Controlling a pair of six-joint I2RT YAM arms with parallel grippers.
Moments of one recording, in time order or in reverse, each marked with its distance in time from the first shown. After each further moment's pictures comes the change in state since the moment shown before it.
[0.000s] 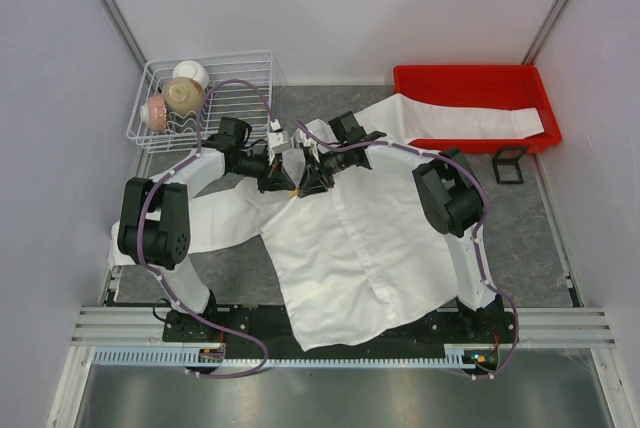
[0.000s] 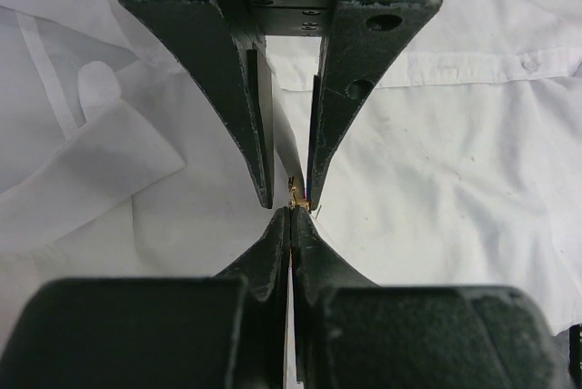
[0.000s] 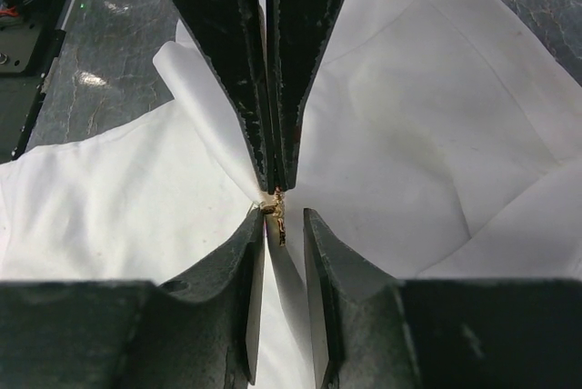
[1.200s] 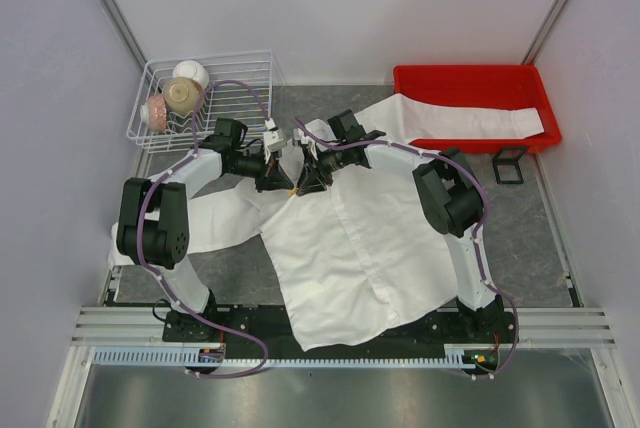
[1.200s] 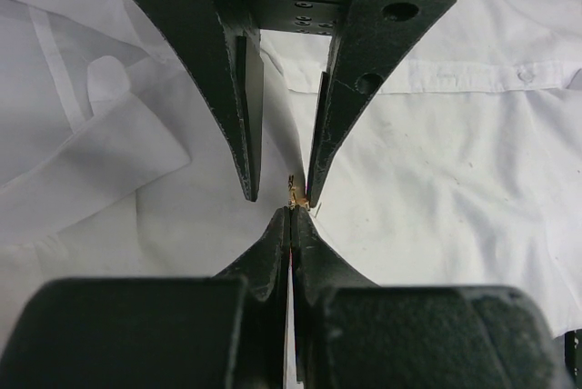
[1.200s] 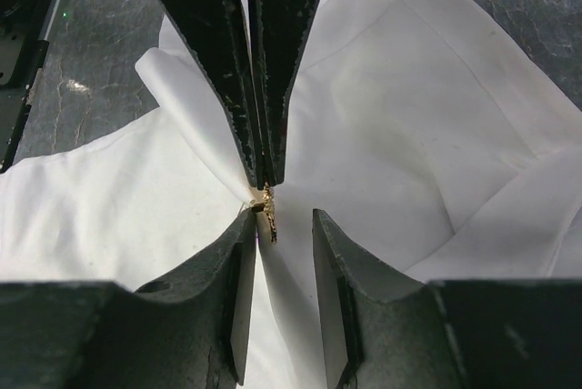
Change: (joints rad) left arm 0.027 0.000 -0.018 0.031 0.031 -0.028; right arm 0.000 0.000 0.013 0.016 0.041 0.042
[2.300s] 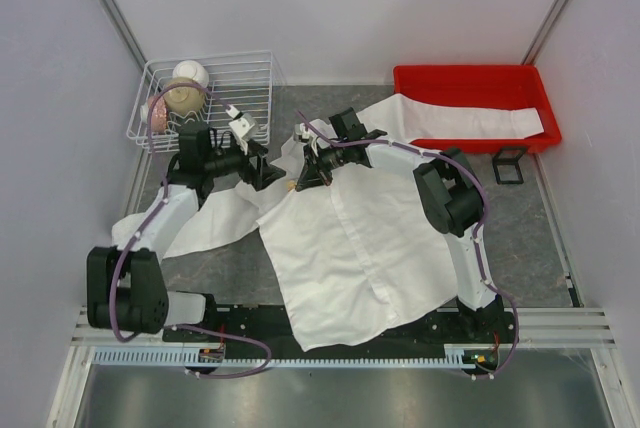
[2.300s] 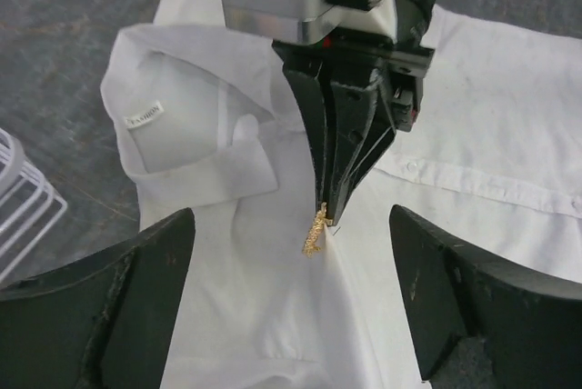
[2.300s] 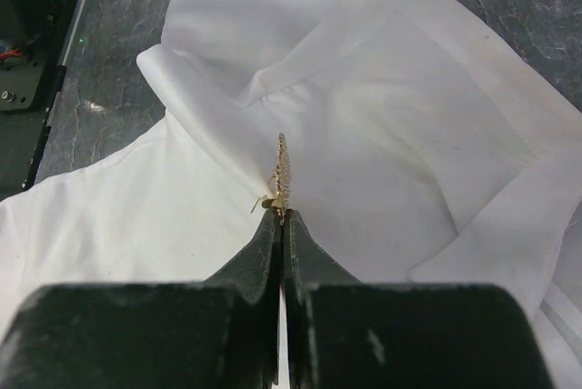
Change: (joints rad) left arm 0.060 -0.350 -0.227 0.430 -0.173 -0.449; right arm -0.005 0.000 0.000 0.046 -0.021 0.085
